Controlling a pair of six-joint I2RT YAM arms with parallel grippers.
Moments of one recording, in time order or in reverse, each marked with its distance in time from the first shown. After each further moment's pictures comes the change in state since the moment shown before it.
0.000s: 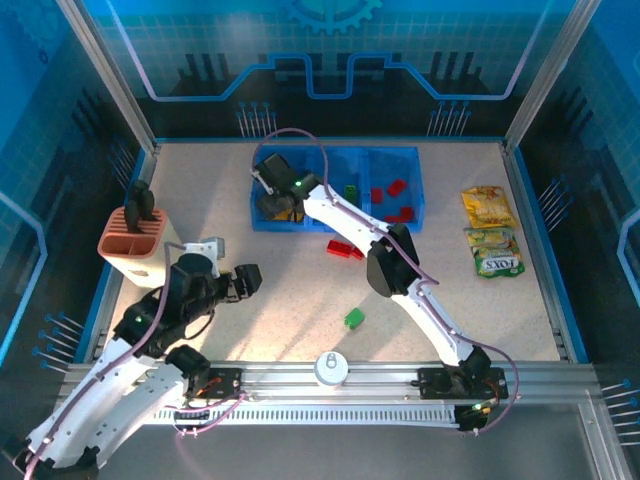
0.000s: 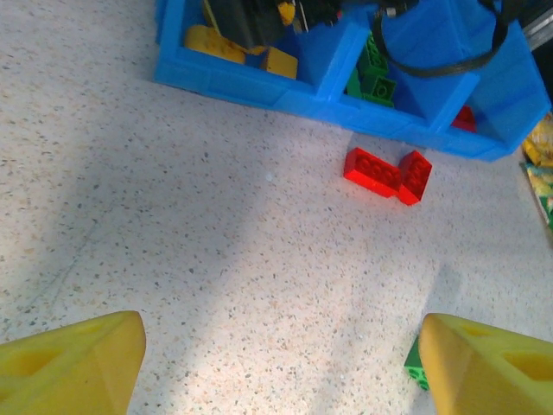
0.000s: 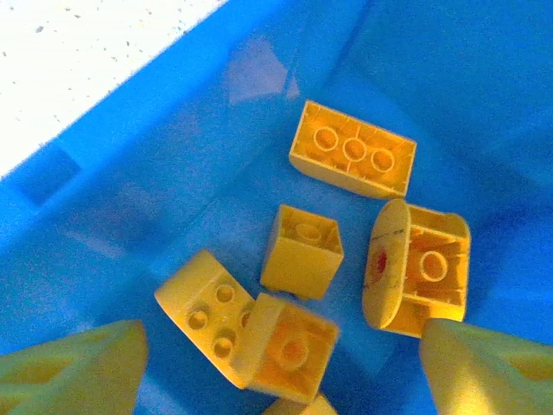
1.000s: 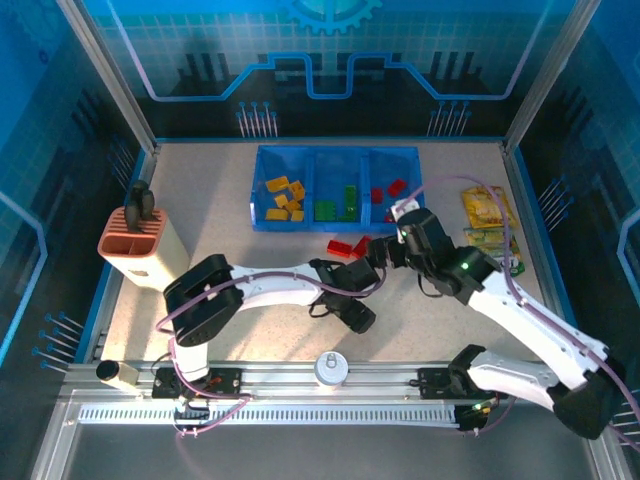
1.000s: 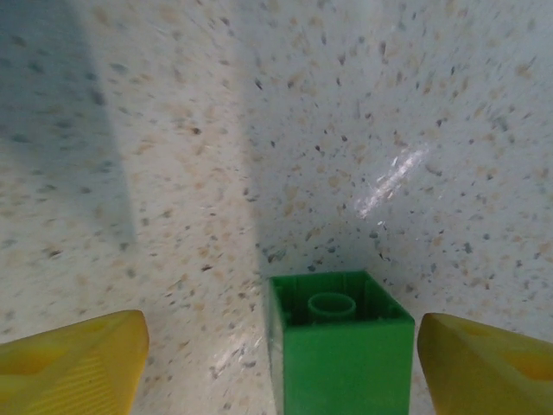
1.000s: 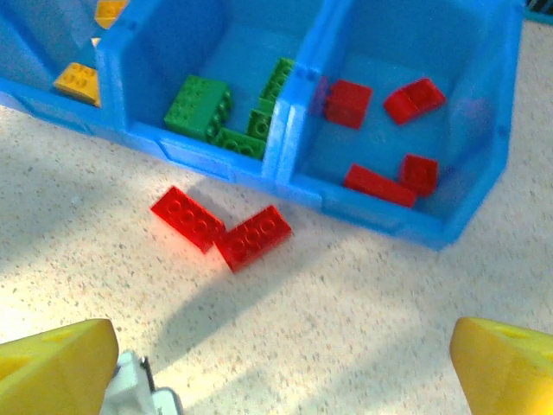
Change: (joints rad) left arm -0.515 1.301 0.525 0.180 0.116 0.324; right arm -0.115 -1.570 -1.589 0.164 0.073 0.279
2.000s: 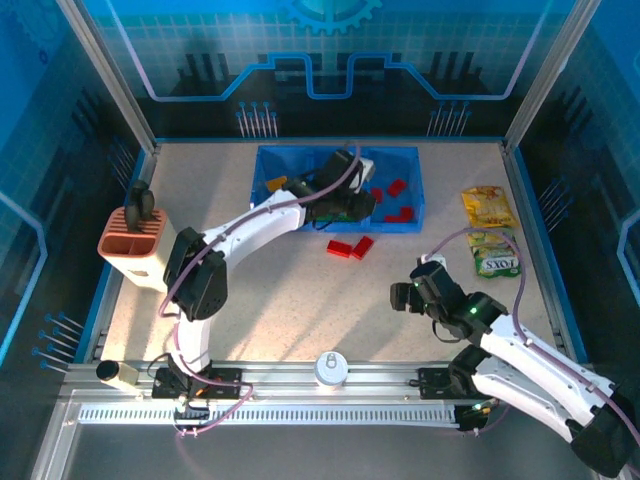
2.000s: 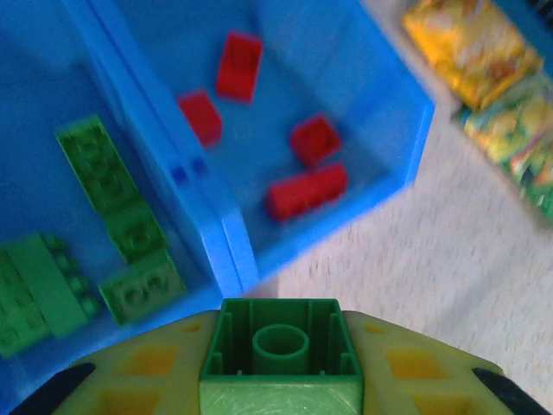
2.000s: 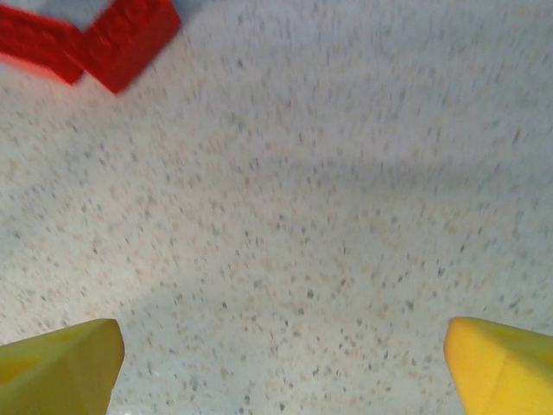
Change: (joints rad) left arm 0.357 0.095 0.571 0.023 0.001 0.034; right arm -0.005 -0.263 -0.443 -0.057 -0.019 0.352
